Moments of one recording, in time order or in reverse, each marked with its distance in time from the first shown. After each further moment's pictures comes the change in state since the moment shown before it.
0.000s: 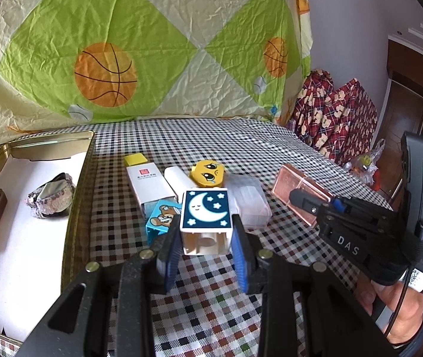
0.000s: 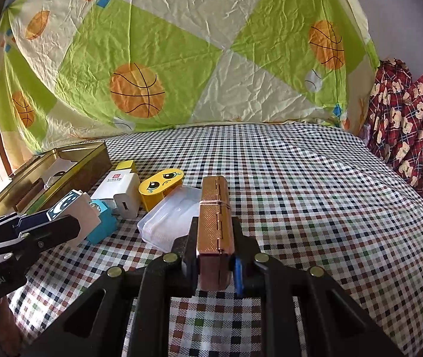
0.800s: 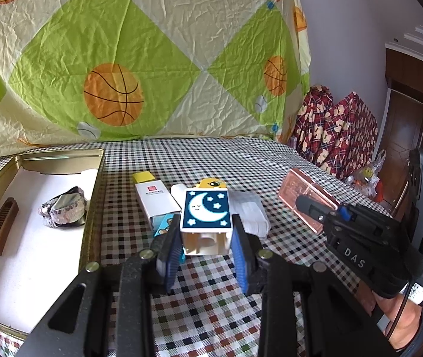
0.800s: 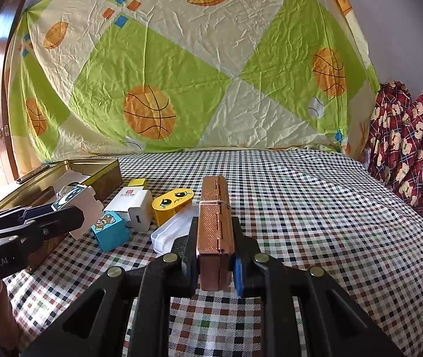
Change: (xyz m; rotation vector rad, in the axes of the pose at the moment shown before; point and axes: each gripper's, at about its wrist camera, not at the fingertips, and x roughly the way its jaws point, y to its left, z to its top) left arm -0.017 -0.002 -0.003 0.004 -0.101 0.022; right arm -0.022 0.008 -0.008 -0.046 -0.141 0.016
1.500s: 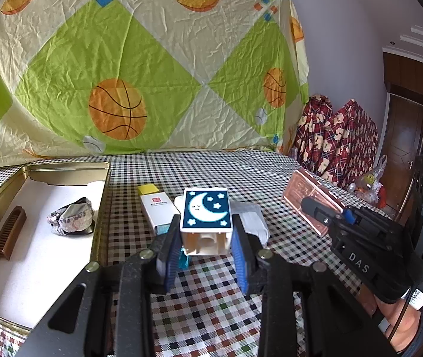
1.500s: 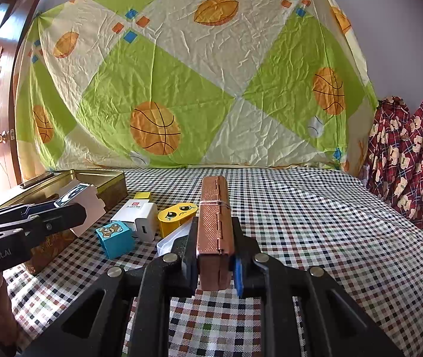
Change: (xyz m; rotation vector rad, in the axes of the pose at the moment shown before) left arm -0.015 -0.006 -0.005 0.015 -0.073 0.022; right arm -0.014 0.001 -0.005 -0.021 -0.097 0.005
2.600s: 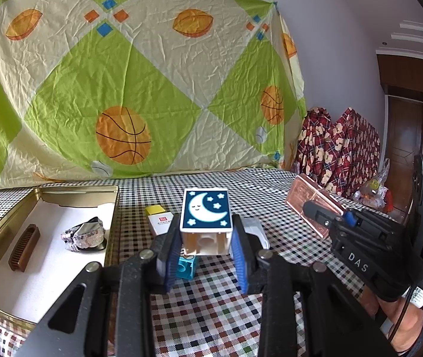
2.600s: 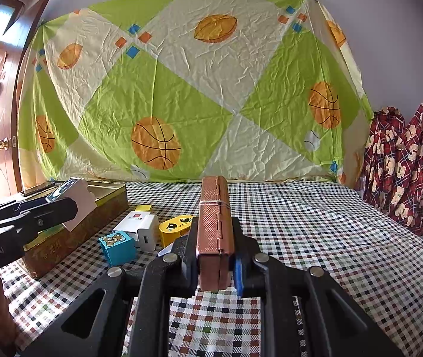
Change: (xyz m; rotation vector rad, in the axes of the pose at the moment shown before) left arm -0.021 -0.009 -0.003 0.052 -0.117 0.040; right arm -0.015 -0.001 -0.002 -0.004 -0.081 -0.006
